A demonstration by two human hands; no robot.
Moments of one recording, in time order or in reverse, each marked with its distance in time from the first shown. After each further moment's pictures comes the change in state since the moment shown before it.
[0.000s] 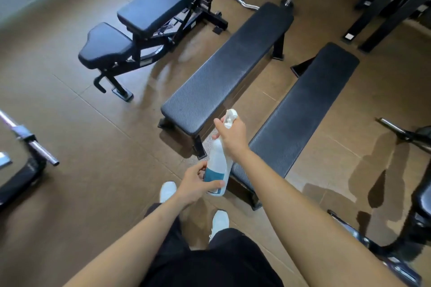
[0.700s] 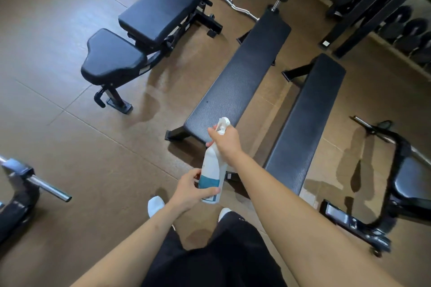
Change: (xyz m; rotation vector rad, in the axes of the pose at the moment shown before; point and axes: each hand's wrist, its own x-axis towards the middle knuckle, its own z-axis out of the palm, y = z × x) left_hand 0.061 -0.045 -0.293 0.026 -0.176 -0.021; right_hand 0.048 -0.113 0.269 -0.077 0.091 0.205
